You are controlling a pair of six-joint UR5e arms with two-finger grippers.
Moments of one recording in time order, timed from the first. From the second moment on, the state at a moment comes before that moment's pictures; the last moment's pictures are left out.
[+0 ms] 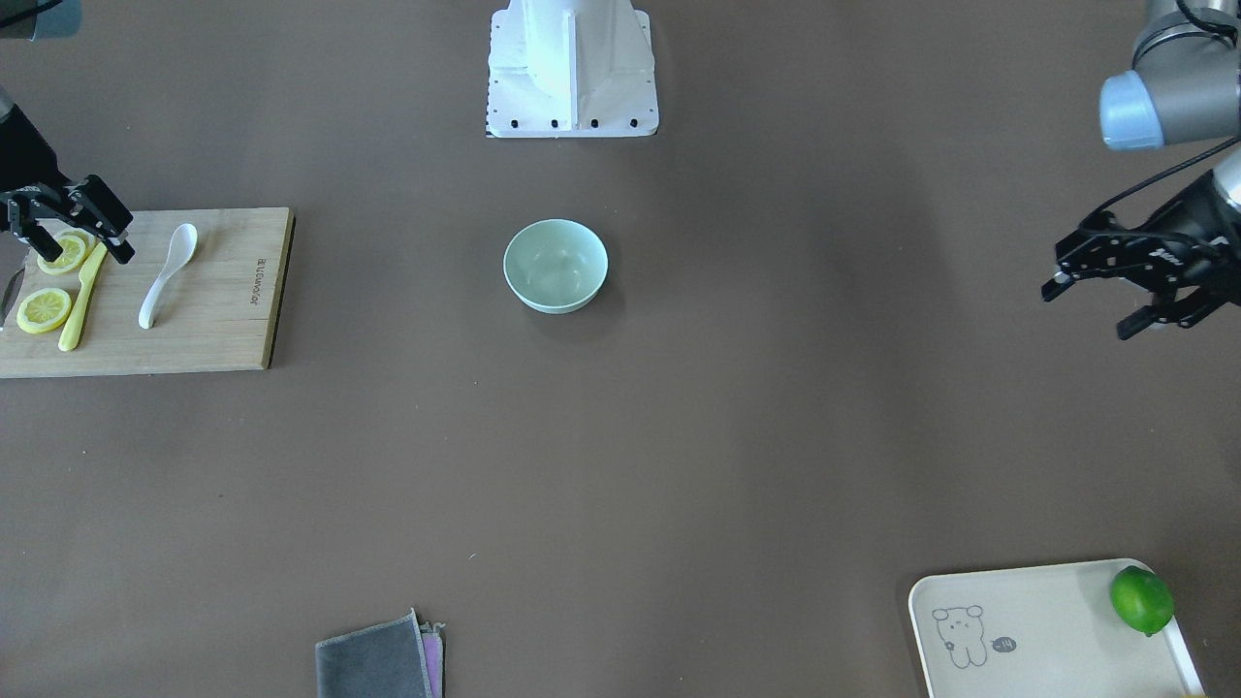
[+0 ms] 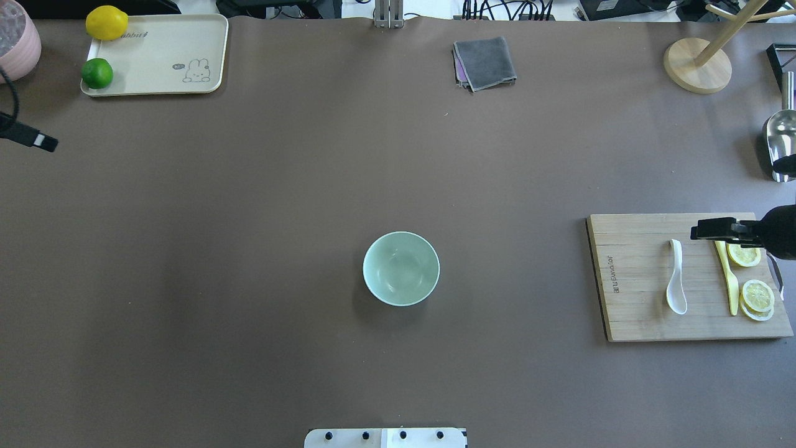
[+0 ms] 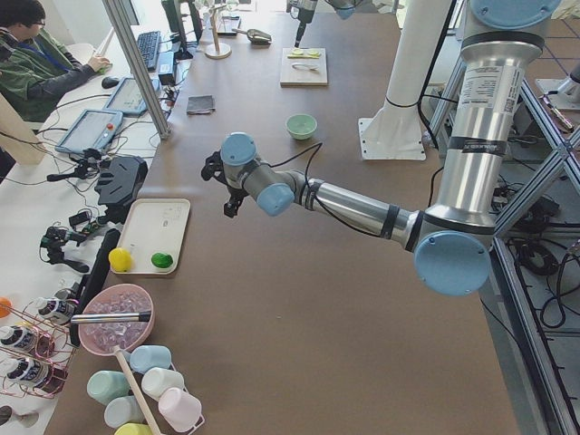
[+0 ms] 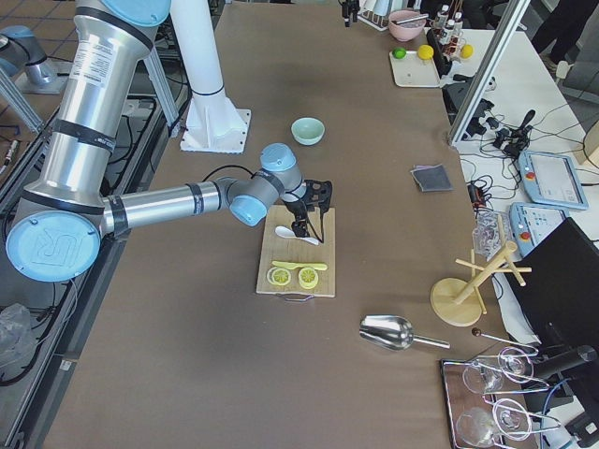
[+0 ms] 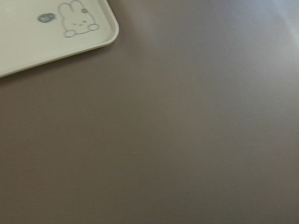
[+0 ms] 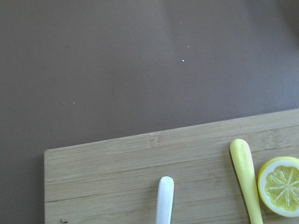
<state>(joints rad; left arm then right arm) -1.29 -1.66 -1.69 -2.04 -2.46 -0.24 0.83 -1.89 2.00 -0.89 1.90 1.17</state>
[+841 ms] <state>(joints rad) -1.34 -1.61 -1.66 -2.04 -2.47 -0.14 0.64 -1.86 1.93 -0.89 1.69 1.38</state>
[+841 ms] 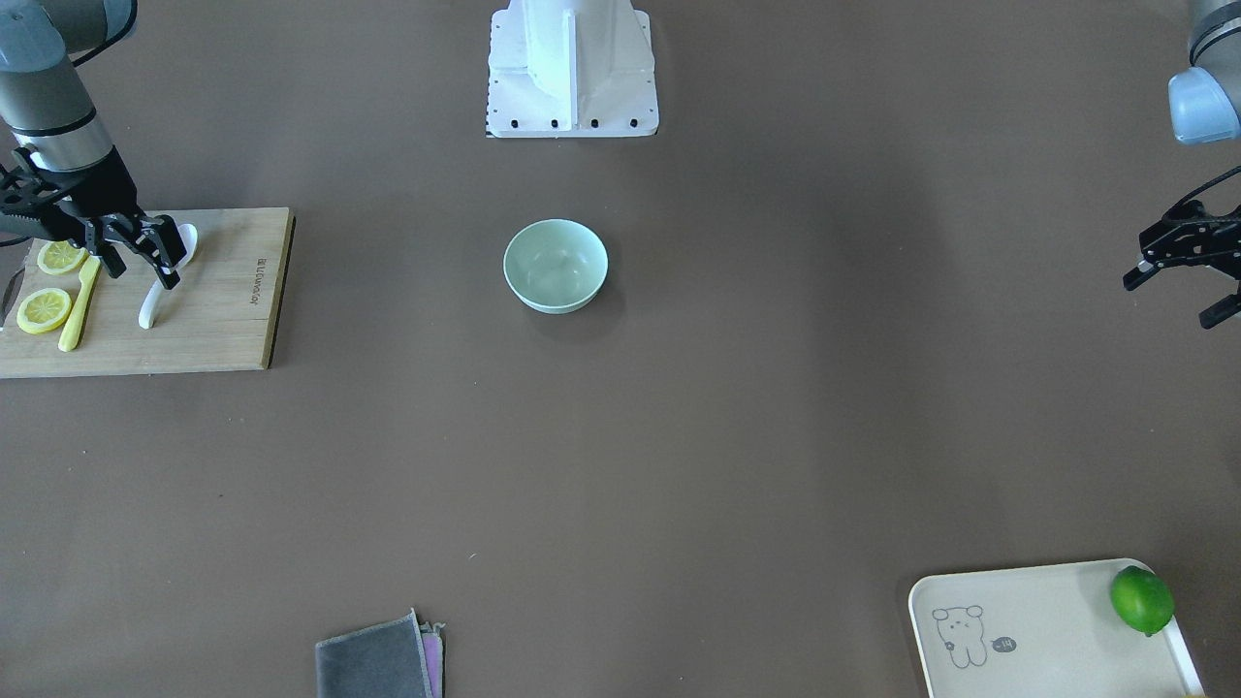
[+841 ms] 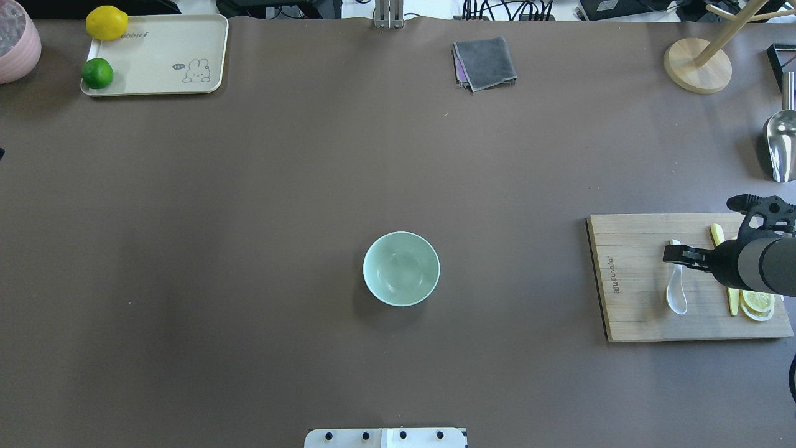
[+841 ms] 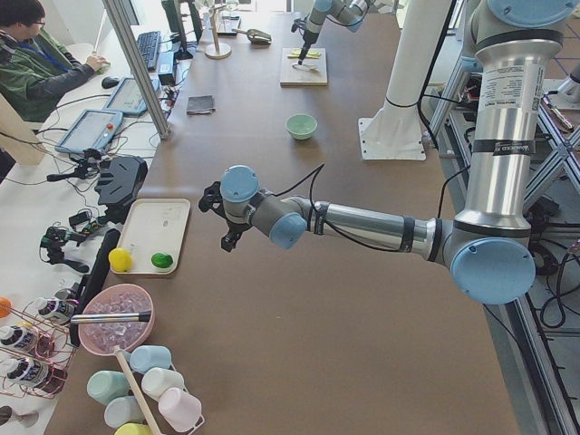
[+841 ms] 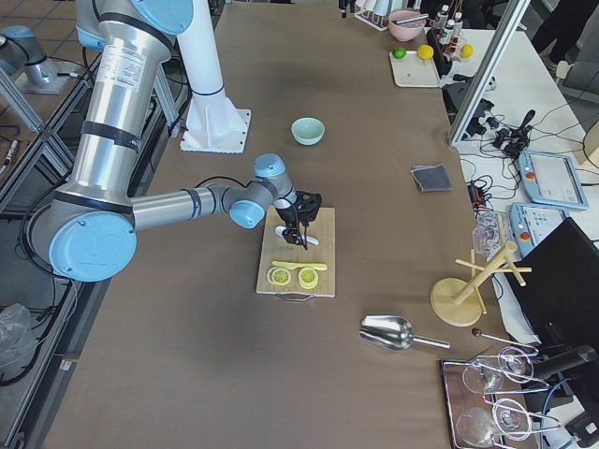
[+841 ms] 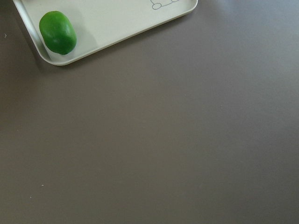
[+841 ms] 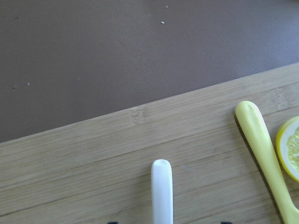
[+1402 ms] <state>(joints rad) -1.34 -1.60 -1.66 -2.04 -2.46 -0.14 0.60 -1.85 1.91 -0.89 1.65 1.42</state>
